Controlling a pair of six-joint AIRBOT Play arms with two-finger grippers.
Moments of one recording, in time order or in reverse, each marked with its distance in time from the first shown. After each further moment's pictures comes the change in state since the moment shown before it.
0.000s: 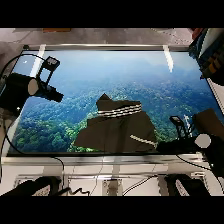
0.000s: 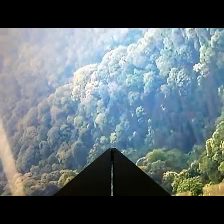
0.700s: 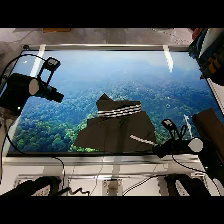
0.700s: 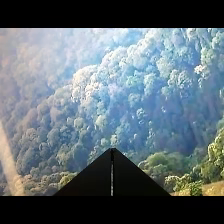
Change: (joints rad) left arm 0.000 -0.006 0.000 -0.002 -0.001 0.000; right arm 0.042 -0.002 -0.114 0.052 -0.194 -0.222
